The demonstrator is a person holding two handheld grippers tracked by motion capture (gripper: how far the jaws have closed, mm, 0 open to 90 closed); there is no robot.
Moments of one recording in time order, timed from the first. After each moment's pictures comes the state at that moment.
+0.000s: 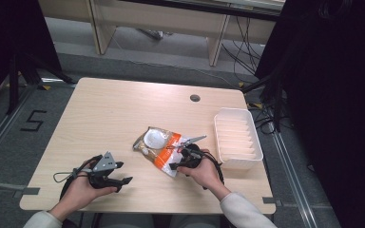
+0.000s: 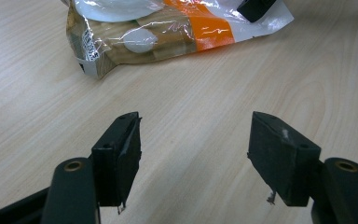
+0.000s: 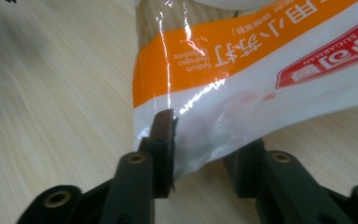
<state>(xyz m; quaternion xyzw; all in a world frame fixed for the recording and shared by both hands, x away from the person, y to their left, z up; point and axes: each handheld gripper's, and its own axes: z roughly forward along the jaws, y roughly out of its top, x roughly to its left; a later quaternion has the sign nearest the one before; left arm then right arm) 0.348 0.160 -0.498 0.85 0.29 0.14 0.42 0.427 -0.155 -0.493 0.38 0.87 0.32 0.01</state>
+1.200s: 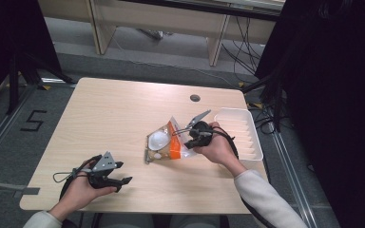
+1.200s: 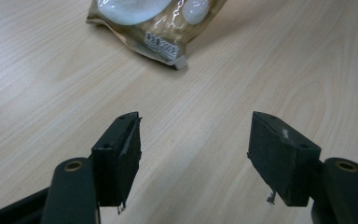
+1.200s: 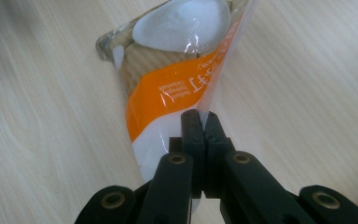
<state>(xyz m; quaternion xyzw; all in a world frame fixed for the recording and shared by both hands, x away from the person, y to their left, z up) 0.348 0.161 -0.498 0.85 0.30 0.14 0.42 0.457 -0.171 -0.401 0.27 0.93 0.24 0.08</state>
